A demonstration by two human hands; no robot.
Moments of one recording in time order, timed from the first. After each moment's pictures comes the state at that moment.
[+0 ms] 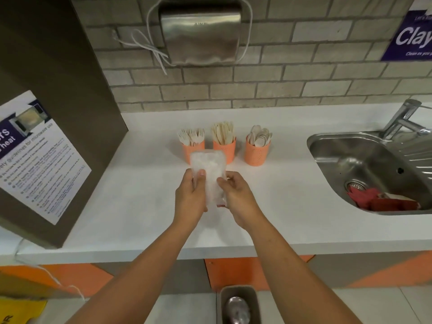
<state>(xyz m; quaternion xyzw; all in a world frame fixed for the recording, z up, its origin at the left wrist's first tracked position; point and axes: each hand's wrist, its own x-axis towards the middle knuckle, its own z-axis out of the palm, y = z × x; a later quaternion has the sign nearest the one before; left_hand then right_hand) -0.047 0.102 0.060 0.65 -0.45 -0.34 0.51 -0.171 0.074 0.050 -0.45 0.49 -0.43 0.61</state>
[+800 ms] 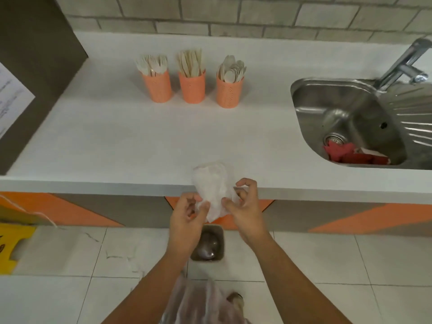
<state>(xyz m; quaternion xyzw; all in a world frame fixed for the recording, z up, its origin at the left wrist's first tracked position) -0.189 0.245 -0.073 0.64 -0.34 -0.44 0.53 -0.333 0.191 -0.062 -0.42 0.54 -0.42 0.59</state>
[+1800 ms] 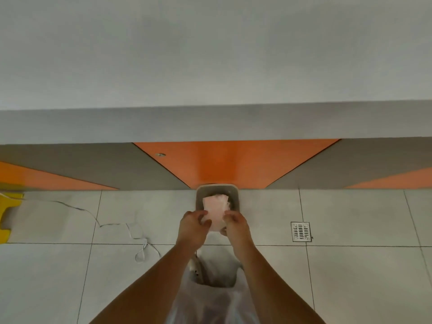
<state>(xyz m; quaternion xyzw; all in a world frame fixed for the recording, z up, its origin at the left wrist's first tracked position) -0.165 0.274 -0.423 0.79 -0.41 -0.45 0.07 -0.296 0.253 -0.422 -0.19 0.71 -0.20 0.65</state>
